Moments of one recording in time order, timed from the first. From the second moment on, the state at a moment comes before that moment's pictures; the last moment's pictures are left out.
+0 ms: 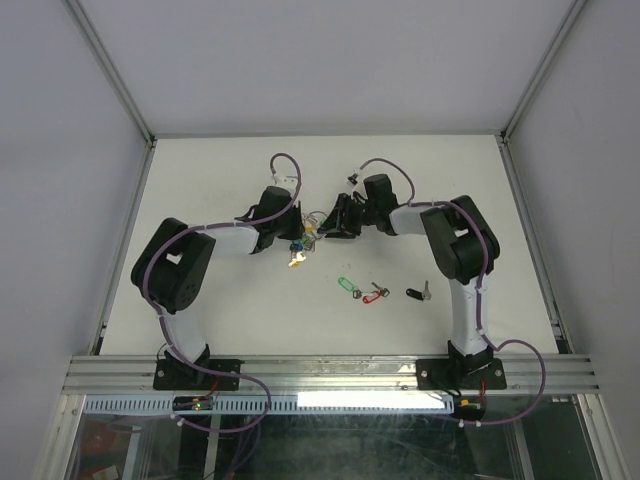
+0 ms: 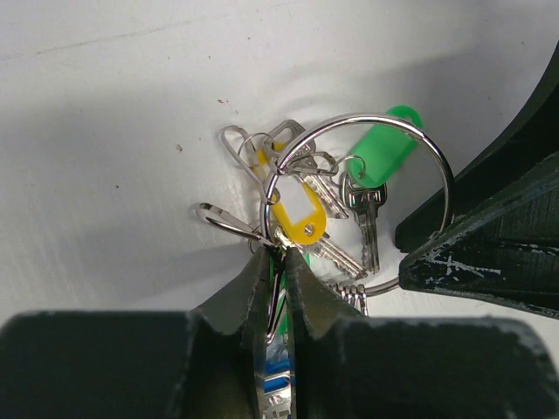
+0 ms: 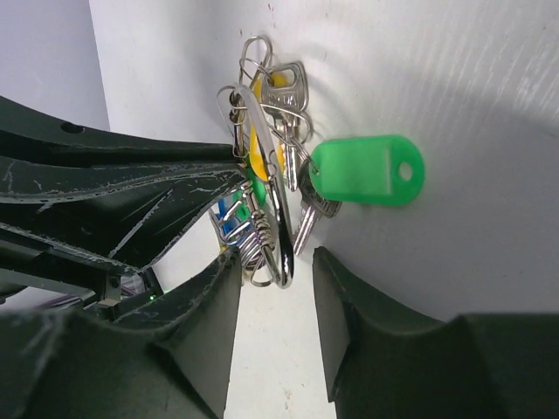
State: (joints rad) left arm -0.51 1.83 0.95 0.19 0.03 -0.34; right arm 0.45 2.10 1.18 0.19 -0.70 0.73
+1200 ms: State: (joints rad) left arm -0.52 1.79 0.94 0.17 0.01 -0.31; right arm 0.48 2.01 1.13 0.22 -0.60 0.67
